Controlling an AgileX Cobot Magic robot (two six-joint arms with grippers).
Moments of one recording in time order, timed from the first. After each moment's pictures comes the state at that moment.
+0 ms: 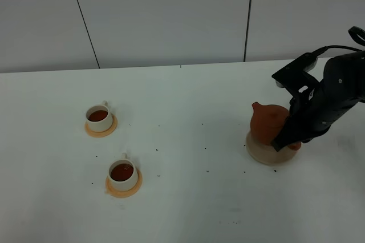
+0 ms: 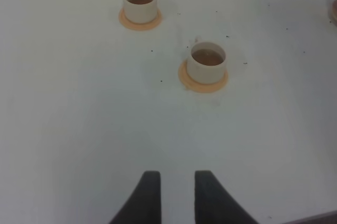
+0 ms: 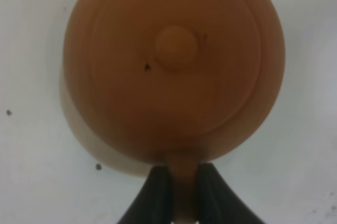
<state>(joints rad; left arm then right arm) -0.09 -0.01 -0.51 -0.05 1.05 0.07 0.31 1.90 -1.25 0.08 0.61 -0.45</state>
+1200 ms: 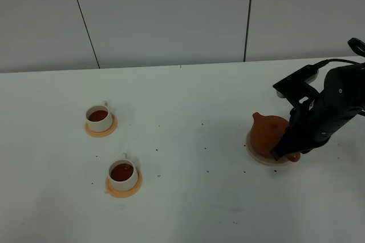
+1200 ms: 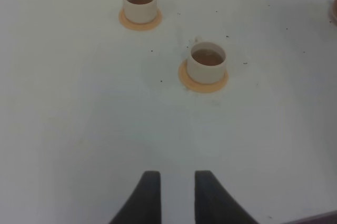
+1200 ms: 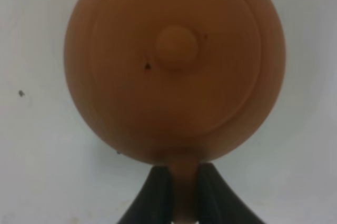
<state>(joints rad) -0.09 -0.01 -0.51 -0.05 1.05 0.08 0.31 1.90 -1.20 0.12 0.59 -0.45</state>
